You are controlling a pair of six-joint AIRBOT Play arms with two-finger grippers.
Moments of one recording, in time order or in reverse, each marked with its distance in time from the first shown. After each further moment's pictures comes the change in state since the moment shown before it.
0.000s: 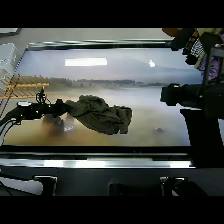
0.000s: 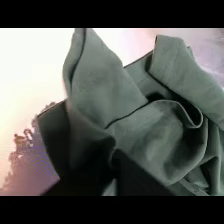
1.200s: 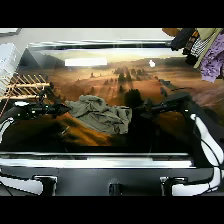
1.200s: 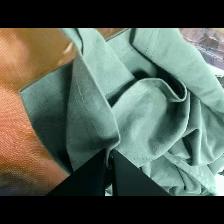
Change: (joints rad) left arm 0.044 -0.004 0.015 -0.004 -0.146 -0.002; right arm -0.357 -0.744 -0.346 1.017 0.257 -0.604
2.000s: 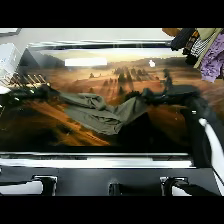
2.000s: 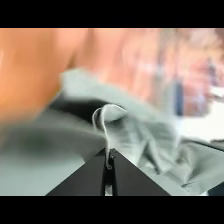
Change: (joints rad) left arm 0.022 0.199 0.266 0.127 -0.019 -0.058; right arm 0.038 0.356 0.034 -0.018 0.107 -0.066
